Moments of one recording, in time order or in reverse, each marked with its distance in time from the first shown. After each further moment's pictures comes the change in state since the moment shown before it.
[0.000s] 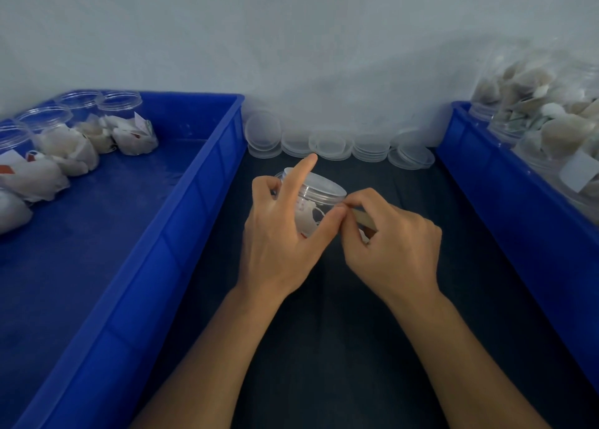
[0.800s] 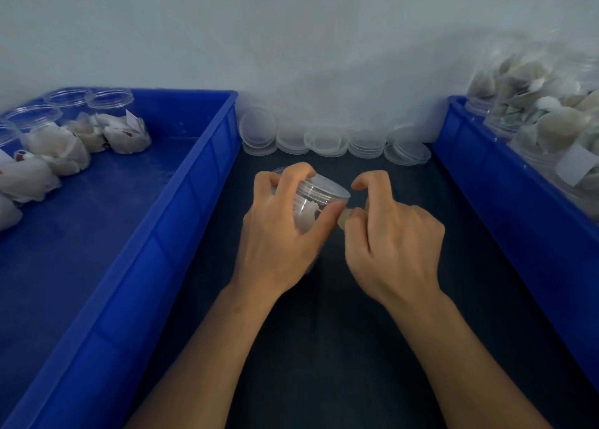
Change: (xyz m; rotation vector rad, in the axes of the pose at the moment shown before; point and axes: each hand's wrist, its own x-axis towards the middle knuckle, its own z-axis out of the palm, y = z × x) left_hand 0.003 0.006 -0.004 -0.029 -0.070 0.004; right_hand 0.005 -0.010 -0.011 -0.092 -0.134 0.083
